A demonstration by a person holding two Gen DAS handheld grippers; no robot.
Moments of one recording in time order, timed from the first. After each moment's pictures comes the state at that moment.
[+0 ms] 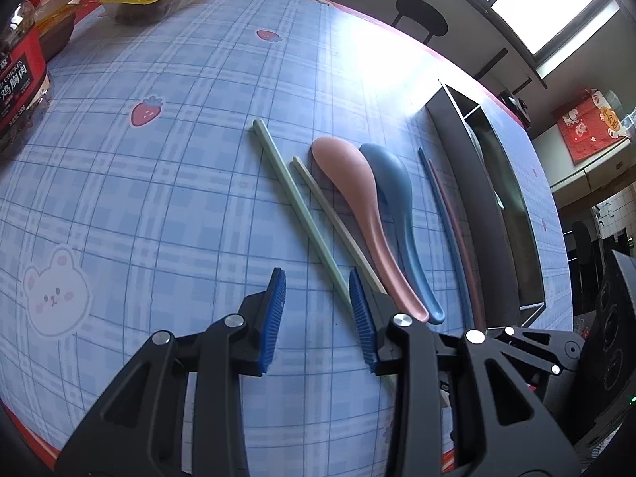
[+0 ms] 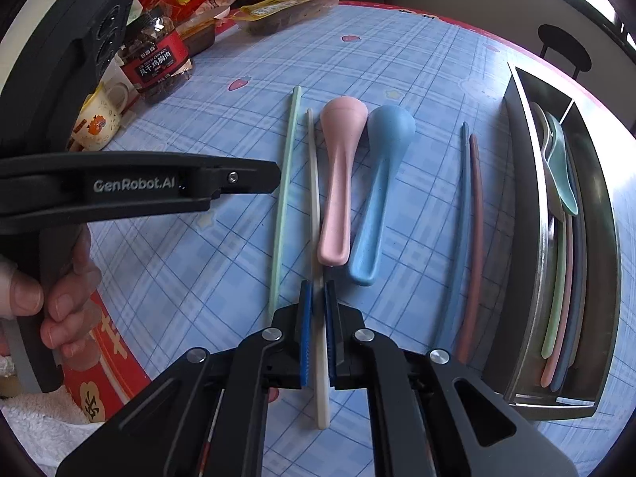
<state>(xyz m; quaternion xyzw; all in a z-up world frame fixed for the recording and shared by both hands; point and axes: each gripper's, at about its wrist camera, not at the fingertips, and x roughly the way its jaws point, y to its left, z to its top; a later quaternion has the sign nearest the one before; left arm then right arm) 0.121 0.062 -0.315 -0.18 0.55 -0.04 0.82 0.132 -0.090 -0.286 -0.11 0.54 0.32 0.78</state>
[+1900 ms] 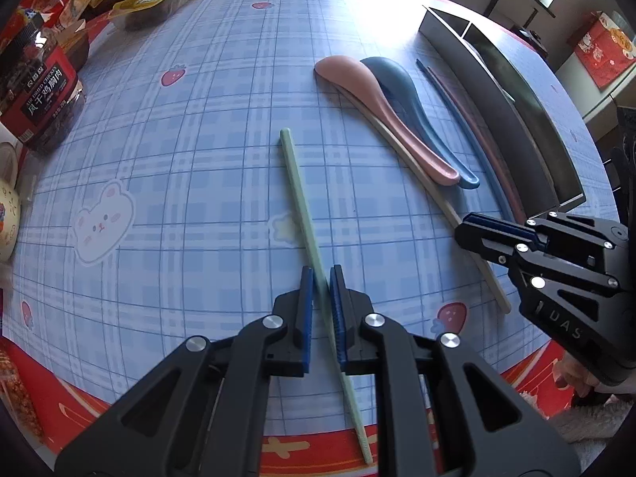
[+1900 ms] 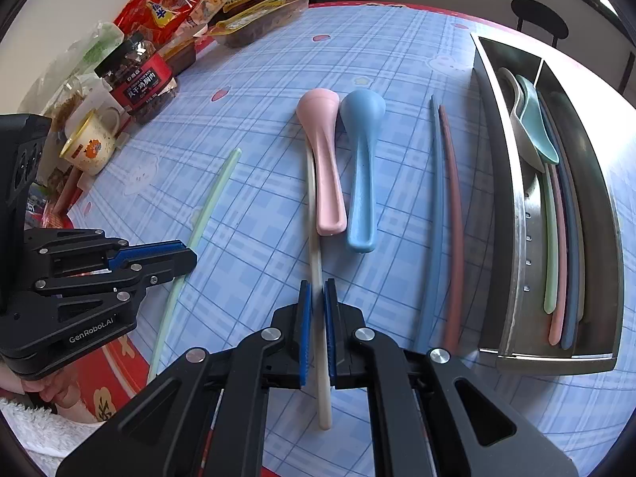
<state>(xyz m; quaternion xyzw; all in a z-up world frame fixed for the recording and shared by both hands) 0.066 0.030 -0.321 -0.05 0.58 -0.01 0.81 0.127 -0.111 -0.285 -0.06 0.54 0.29 0.78</state>
